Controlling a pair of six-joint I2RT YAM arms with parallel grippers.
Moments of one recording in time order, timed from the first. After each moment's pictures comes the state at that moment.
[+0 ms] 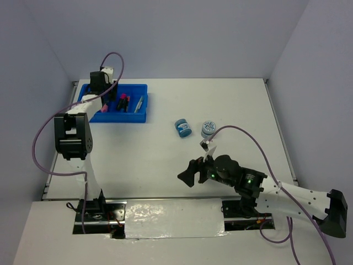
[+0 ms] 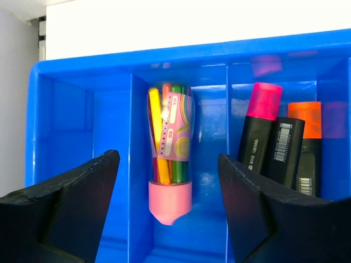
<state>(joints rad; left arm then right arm) 0.06 2.03 1.52 -0.08 -0.14 0.22 1.09 0.68 0.42 -0.12 0.09 0.64</state>
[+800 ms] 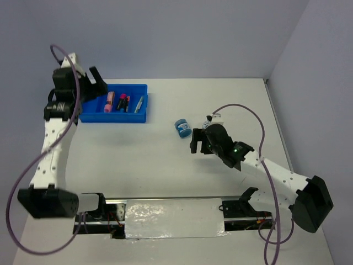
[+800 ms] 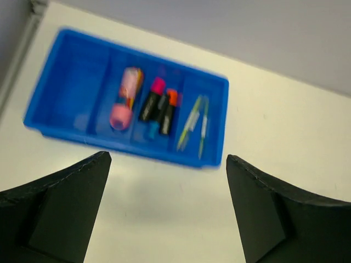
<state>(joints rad) 0.05 1.39 1.56 -0.53 -0.02 -0.31 0.73 1.04 0.68 -0.28 0.22 0.55</state>
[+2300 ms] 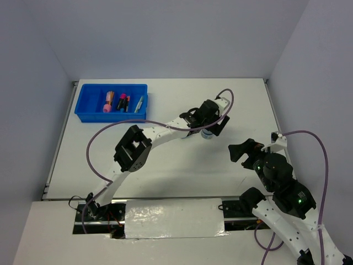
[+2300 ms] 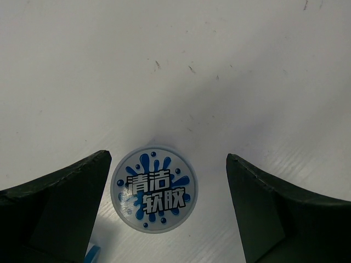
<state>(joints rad) -0.88 2.32 1.96 -0.22 -0.09 -0.11 0.57 0.28 0.77 -0.82 0.39 0.69</state>
